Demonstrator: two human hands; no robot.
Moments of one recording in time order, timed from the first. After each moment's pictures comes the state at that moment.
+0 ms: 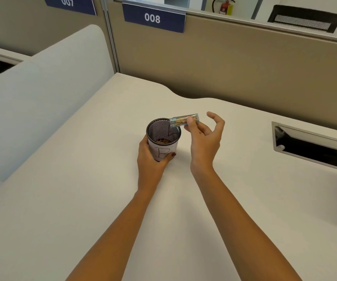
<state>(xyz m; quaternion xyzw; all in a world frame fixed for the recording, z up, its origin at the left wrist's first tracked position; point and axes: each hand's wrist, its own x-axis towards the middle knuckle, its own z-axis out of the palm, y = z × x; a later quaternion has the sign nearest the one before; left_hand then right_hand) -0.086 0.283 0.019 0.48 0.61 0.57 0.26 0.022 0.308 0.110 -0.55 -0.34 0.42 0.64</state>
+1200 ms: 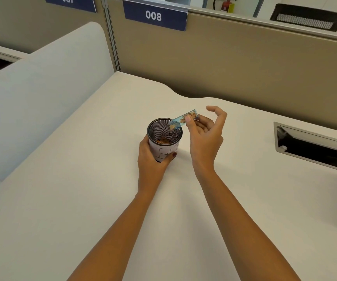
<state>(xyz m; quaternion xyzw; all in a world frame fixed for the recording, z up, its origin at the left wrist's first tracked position) -0.085 0.284 0.018 0.48 0.61 0.58 0.26 0.023 0.318 0.102 -0.53 -0.45 0.32 0.65</state>
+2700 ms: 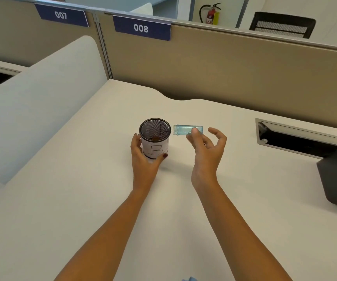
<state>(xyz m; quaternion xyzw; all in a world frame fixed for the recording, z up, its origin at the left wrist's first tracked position) -0.082 0.263 0.025 0.47 0.60 0.58 0.29 0.050 0.257 0.120 -0.51 -0.25 0.48 0.67</state>
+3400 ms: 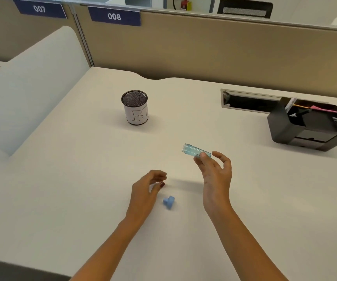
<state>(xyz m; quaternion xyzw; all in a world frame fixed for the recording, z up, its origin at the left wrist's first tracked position) -0.036 0.036 0.048 0.61 0.57 0.40 0.39 0.133 0.044 0.116 -0.53 -0.17 0.51 0.66</state>
